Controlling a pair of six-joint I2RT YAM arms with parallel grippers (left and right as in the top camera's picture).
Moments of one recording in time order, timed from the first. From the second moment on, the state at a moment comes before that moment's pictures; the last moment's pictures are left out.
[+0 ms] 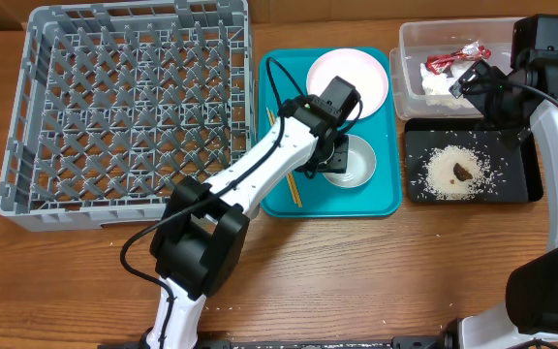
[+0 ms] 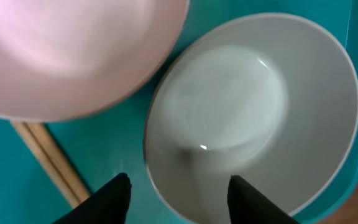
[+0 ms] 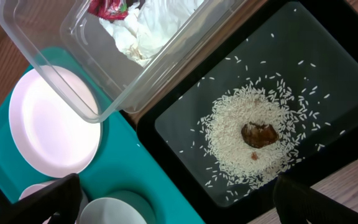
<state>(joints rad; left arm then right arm) -0.65 2.13 1.72 -0.91 0.06 -0.57 -0.12 1.73 1.68 -1.13 -0.01 0.67</state>
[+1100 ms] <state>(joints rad) -0.61 2.16 2.13 -1.26 0.07 -0.45 -0.12 1.73 1.68 -1.12 -0.01 0.67</state>
